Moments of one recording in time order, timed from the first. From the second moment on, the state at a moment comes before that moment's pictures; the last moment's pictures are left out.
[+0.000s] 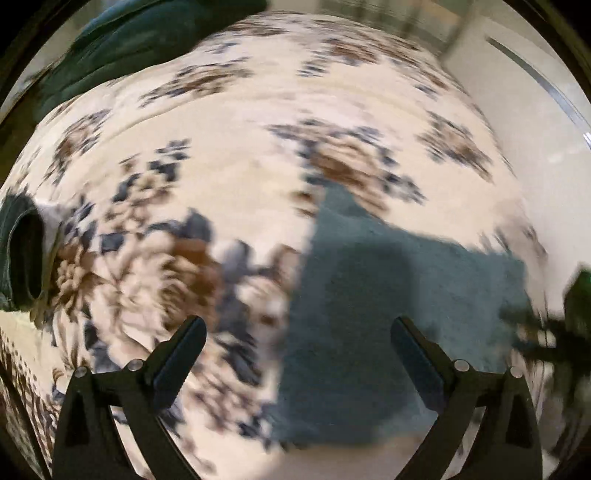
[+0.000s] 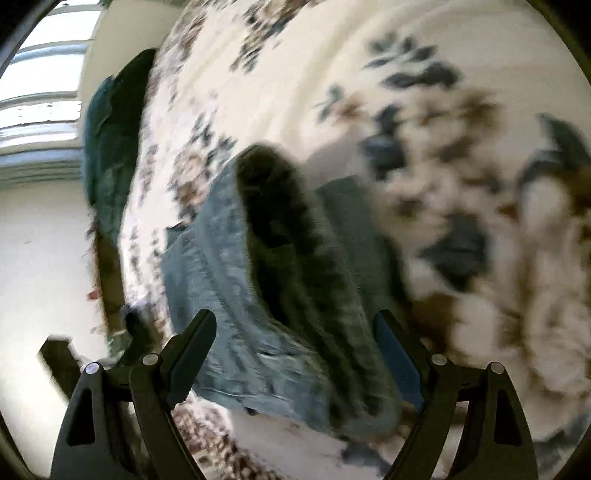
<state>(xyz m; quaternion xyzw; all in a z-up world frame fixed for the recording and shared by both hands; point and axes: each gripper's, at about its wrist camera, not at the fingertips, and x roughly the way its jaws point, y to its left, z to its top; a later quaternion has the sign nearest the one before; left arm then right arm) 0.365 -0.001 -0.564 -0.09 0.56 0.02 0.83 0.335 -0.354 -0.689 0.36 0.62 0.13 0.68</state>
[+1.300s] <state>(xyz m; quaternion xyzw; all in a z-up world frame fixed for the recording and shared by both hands) 0.489 0.019 -0.626 -0.32 0.62 -0.16 0.70 0.298 -0.387 -0.689 0.37 0.63 0.01 0.69</state>
